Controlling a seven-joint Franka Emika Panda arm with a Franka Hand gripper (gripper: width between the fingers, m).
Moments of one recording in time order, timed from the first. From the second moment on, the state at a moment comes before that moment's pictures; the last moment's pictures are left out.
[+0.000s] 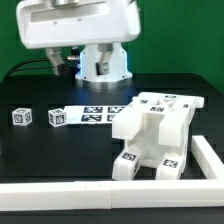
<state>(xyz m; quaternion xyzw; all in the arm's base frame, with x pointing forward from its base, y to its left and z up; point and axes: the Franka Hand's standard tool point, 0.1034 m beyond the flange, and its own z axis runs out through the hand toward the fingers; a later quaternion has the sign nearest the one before) 0.540 -0.075 0.147 -0.95 0.31 -0.01 0.07</state>
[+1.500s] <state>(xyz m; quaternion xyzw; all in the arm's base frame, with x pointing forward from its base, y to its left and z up) 0.438 -0.162 0.077 -0.84 0.40 0.35 0.13</state>
